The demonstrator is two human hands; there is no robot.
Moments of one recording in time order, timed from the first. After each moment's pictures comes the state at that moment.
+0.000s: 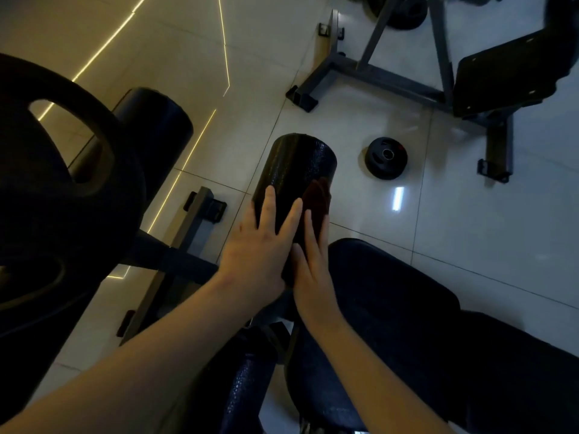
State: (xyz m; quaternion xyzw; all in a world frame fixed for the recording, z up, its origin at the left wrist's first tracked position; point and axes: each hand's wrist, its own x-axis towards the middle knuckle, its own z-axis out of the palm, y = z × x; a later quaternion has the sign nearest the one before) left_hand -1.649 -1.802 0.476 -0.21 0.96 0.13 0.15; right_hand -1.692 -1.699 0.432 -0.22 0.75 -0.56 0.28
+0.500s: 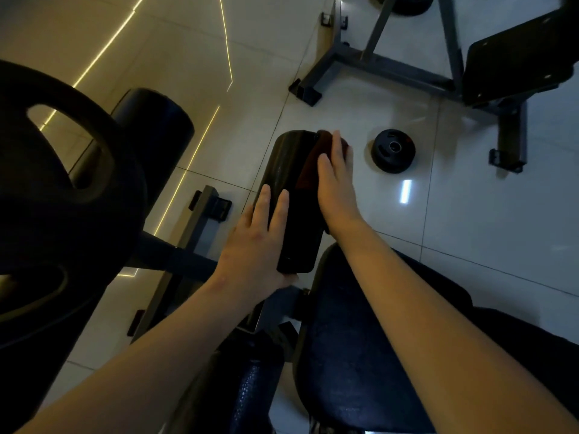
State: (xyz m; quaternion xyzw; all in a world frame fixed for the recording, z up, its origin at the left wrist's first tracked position) left_hand -1.648 -1.816 0.455 -0.22 0.95 0.18 0.12; right_hand -1.804 -1.766 0.439 -0.16 0.78 -0.54 0.28
